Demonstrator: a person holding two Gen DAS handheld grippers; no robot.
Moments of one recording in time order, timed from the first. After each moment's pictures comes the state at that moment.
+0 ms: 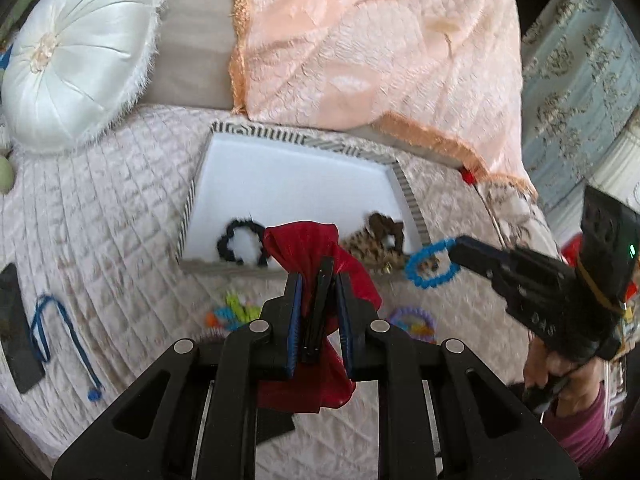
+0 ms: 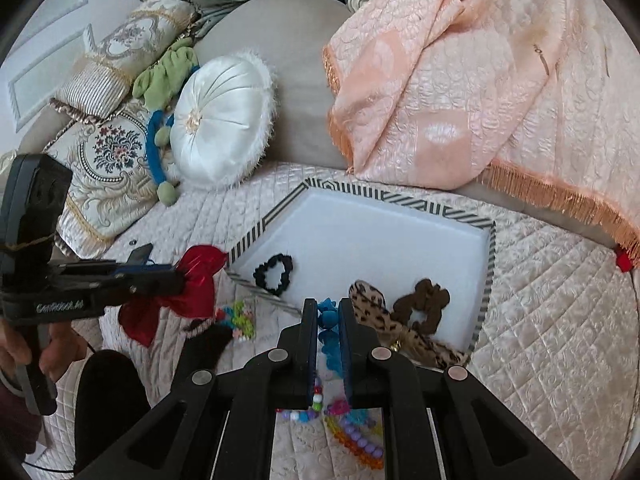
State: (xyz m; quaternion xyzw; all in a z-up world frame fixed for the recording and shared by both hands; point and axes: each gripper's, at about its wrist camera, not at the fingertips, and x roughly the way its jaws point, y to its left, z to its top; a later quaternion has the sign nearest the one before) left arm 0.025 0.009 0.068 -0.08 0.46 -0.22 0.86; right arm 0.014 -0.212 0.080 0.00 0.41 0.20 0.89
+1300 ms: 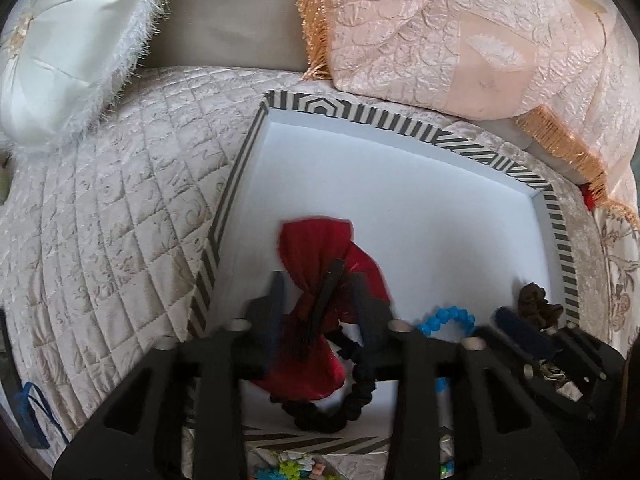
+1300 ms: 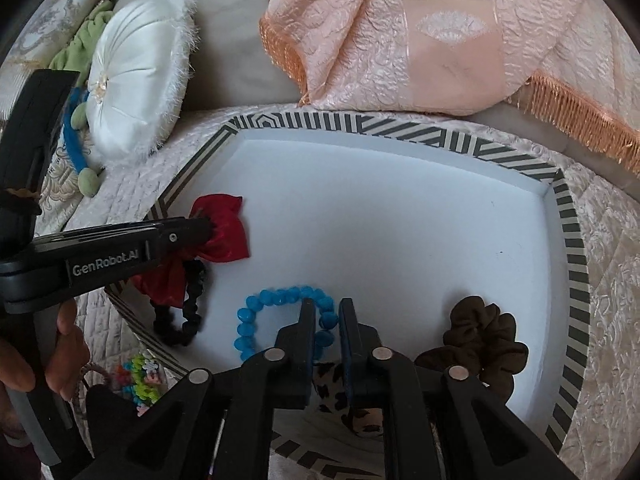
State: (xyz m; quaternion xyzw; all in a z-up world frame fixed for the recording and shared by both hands) left arm 0.177 -0.013 -0.041 -0.04 0.53 -0.07 0.84; right arm 0.131 -0.183 -0.033 0.02 0.50 0.14 0.86
